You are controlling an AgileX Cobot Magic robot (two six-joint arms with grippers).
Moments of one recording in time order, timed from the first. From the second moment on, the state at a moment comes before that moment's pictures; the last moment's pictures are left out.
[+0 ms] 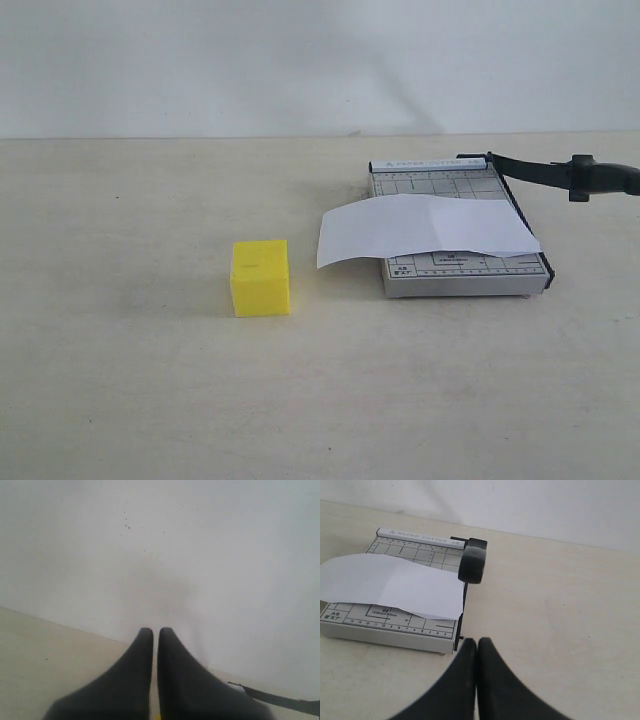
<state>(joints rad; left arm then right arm) -0.02 0.00 -0.11 -0.08 0.07 0.27 0.07 0.71 -0.26 0.37 0.02 -0.50</state>
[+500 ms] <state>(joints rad) -0.28 1.00 -0.61 -1.33 0.38 1.84 0.07 0.71 -0.26 0.37 0.01 -0.45</state>
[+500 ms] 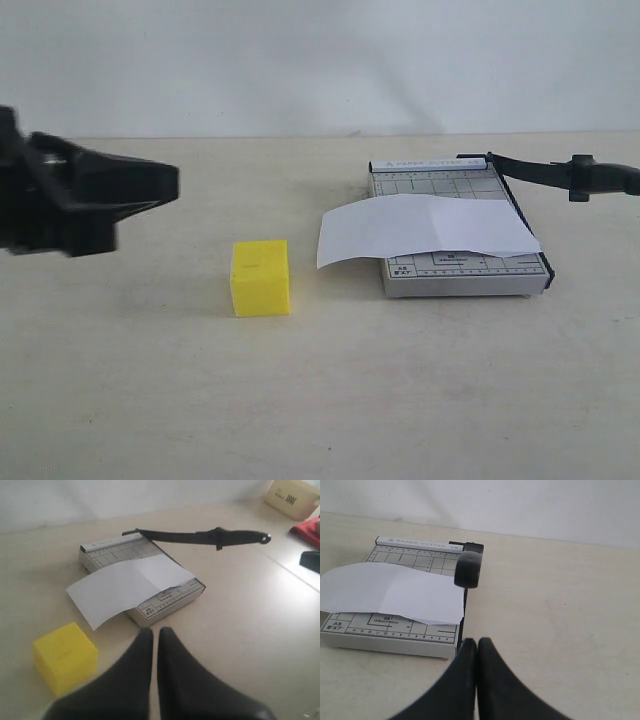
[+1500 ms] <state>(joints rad) -0.66 2.05 -1.41 -1.34 -0.01 1.98 0.07 0.71 -0.26 0.37 0.01 -0.44</state>
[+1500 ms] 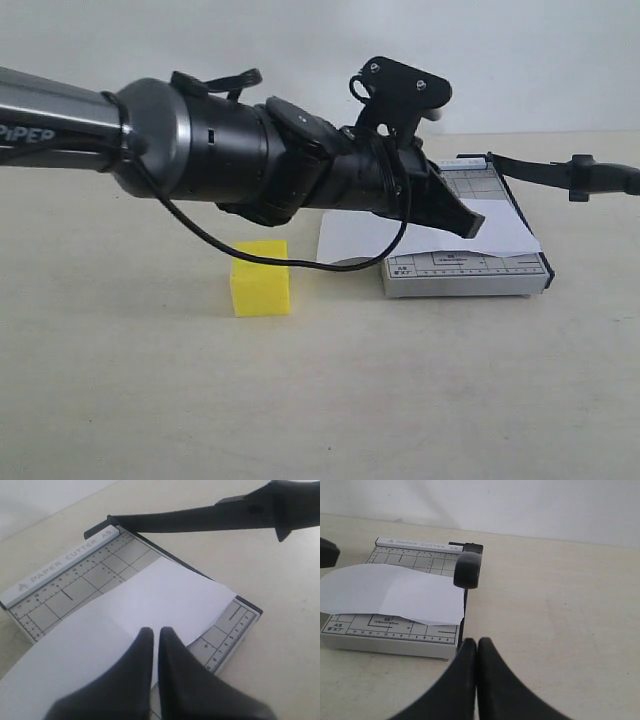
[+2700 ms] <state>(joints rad) -0.66 2.31 -1.53 -1.26 -0.23 2.01 0.07 0.71 -0.26 0.37 0.01 -0.44</state>
